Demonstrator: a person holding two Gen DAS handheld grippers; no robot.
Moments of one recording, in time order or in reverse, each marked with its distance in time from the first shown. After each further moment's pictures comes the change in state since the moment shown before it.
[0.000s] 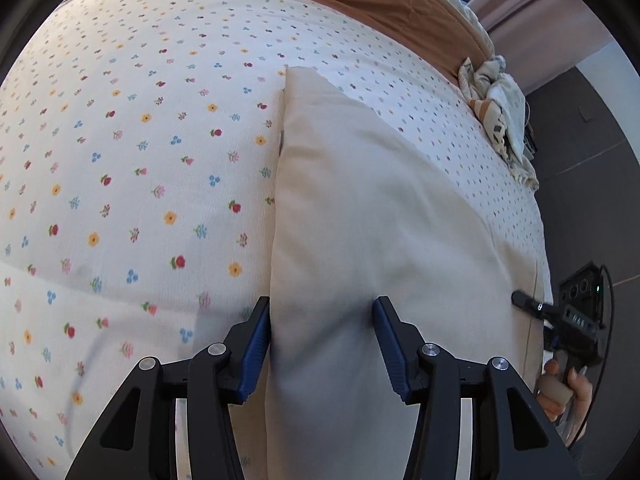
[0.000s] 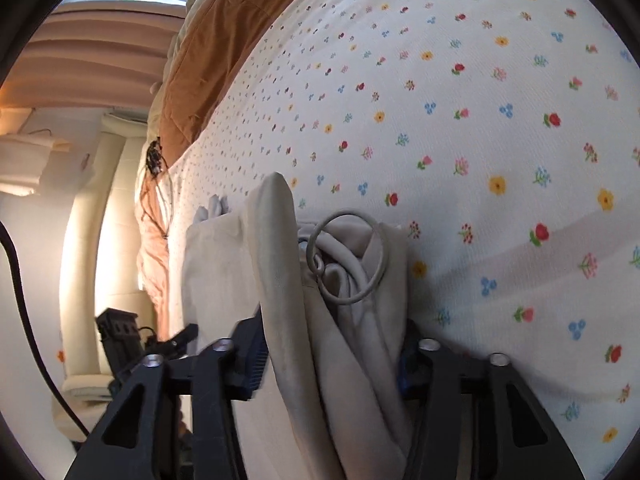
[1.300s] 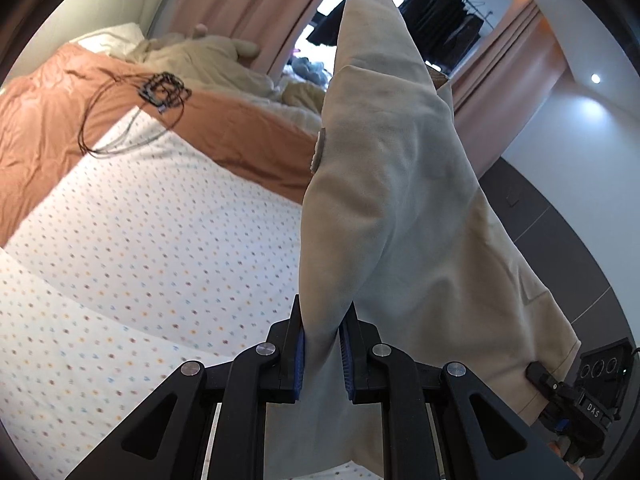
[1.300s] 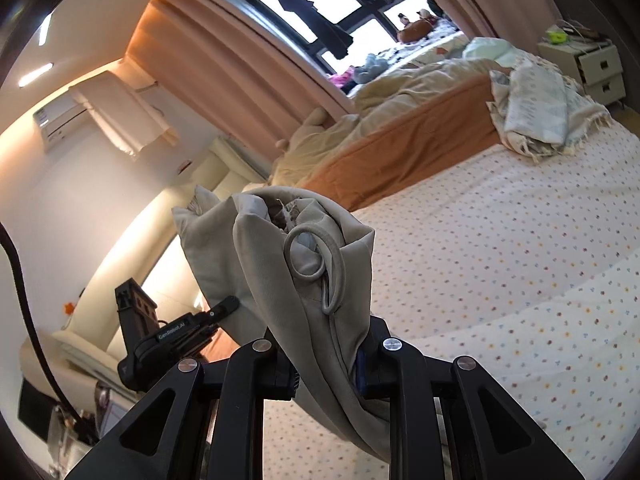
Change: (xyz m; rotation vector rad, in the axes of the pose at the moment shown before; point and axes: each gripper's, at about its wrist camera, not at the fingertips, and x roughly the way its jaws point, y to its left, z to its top) left arm -0.307 -0.028 -0.033 0.066 -0.481 -0.125; right arm -0.162 0.278 -0.161 -0.353 -0.424 0.100
